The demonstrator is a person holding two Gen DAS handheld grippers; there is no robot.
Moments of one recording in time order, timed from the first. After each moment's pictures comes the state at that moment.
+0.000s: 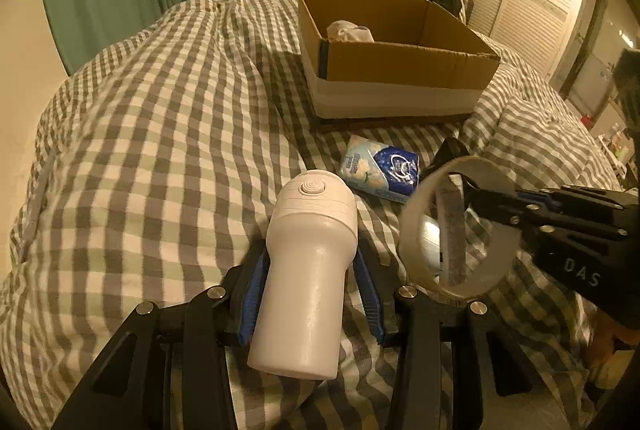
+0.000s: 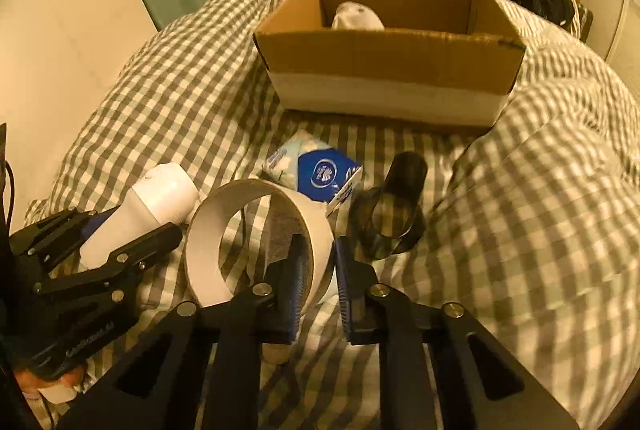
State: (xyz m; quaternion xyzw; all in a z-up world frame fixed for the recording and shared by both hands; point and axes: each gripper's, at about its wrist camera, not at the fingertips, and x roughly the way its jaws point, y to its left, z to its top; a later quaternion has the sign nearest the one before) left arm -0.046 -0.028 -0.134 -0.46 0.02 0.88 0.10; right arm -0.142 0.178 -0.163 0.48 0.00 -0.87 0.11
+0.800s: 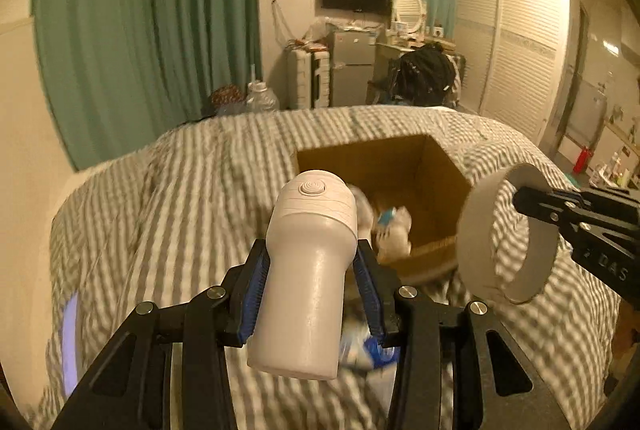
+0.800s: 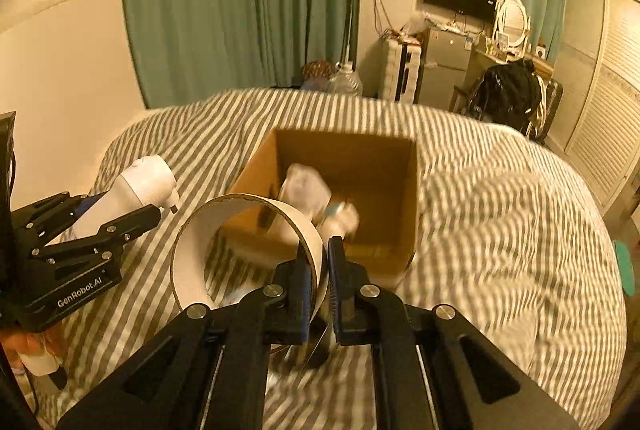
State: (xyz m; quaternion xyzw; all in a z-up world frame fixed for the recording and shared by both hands) left arm -0.137 -0.004 -0.022 -0.33 0.03 0.94 0.11; right arm -0.190 0.218 -0.031 0.35 0.04 -0.93 0.08
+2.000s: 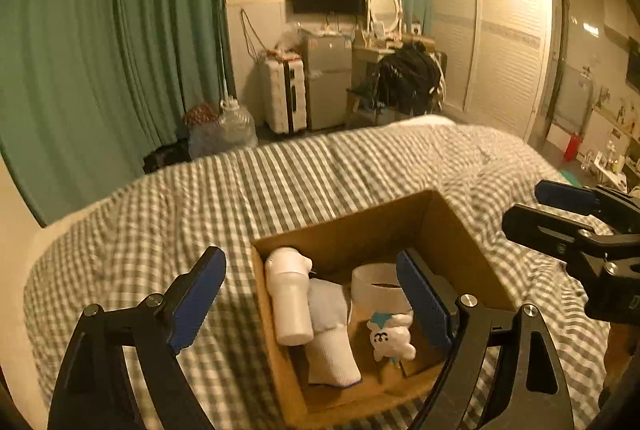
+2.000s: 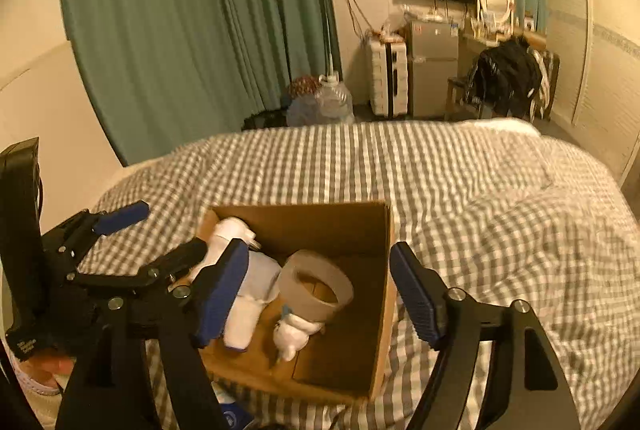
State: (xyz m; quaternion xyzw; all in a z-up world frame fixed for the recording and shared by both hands) left arm -0.244 0.041 -0.001 -0.31 0.06 0.94 0.14; right arm -0.307 0.277 -0.024 0.33 -0.04 -0.94 0.07
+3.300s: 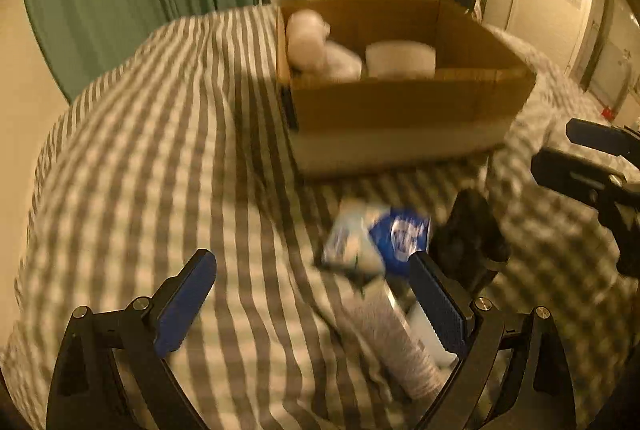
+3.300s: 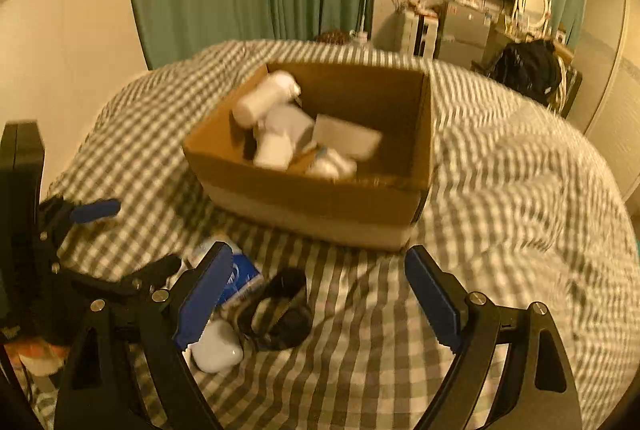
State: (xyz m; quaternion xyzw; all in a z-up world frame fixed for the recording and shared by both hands) left arm -0.107 0.018 -0.145 -0.46 0.06 0.89 0.06; right arm -0.195 0.239 -0.116 0.41 0.05 -0.91 0.11
